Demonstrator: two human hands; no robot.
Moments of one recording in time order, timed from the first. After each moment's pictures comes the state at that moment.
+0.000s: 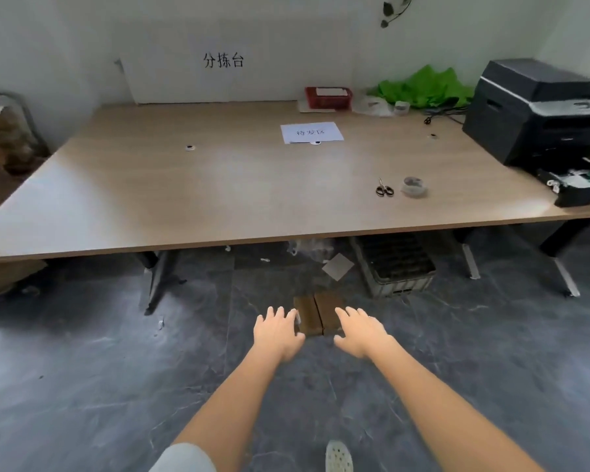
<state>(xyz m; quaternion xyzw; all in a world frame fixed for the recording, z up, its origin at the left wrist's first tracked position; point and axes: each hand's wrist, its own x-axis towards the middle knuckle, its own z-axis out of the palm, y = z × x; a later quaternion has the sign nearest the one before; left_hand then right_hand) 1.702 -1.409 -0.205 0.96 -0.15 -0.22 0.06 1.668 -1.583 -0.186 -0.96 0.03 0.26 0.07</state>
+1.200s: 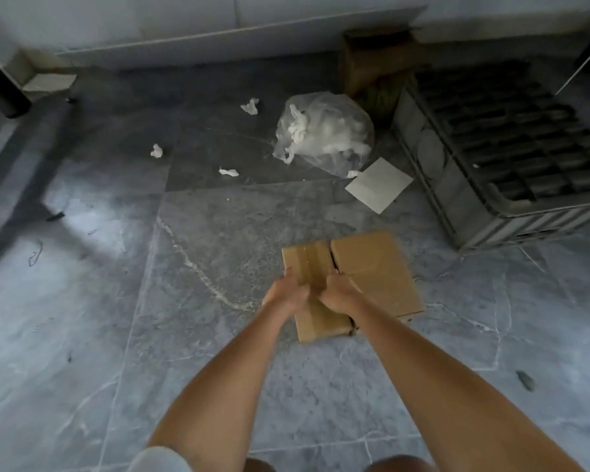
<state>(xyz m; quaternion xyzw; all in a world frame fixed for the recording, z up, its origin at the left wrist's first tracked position) 2.093 -1.541 -0.924 0.88 0.07 -0.34 0.32 2.073 -1.658 -0.911 -0.89 0.16 0.33 0.27</state>
